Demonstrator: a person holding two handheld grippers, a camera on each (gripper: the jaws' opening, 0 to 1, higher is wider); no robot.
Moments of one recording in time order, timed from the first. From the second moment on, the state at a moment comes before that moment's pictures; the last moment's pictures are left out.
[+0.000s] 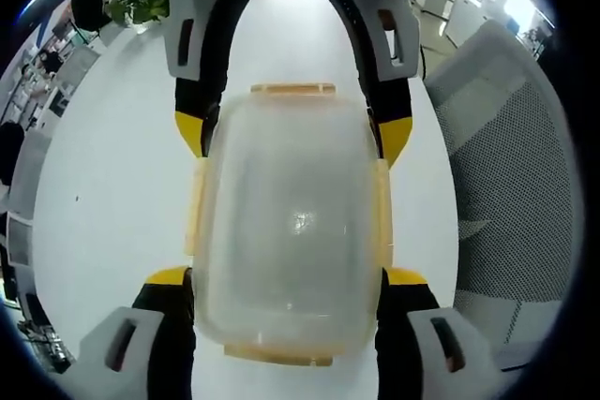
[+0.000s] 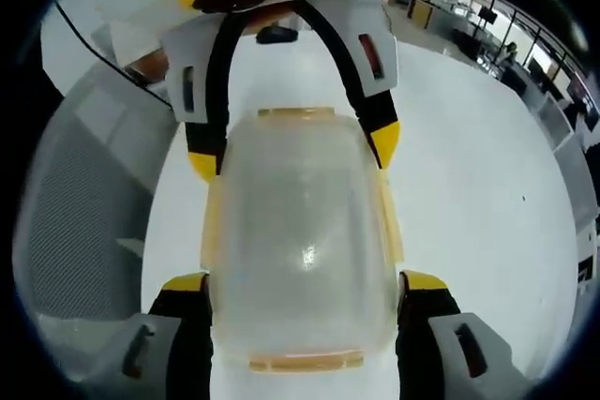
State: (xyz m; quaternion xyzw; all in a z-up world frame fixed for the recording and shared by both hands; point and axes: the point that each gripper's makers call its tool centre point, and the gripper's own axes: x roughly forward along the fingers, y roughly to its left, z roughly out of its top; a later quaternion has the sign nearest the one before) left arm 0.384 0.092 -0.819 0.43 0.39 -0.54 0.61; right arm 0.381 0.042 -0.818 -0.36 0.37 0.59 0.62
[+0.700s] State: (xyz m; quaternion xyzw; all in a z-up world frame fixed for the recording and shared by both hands) left arm 0.399 0.092 -0.820 0.43 0.38 -0.55 0.61; right arm 0.395 0.042 -0.819 -0.35 0.37 0.59 0.63
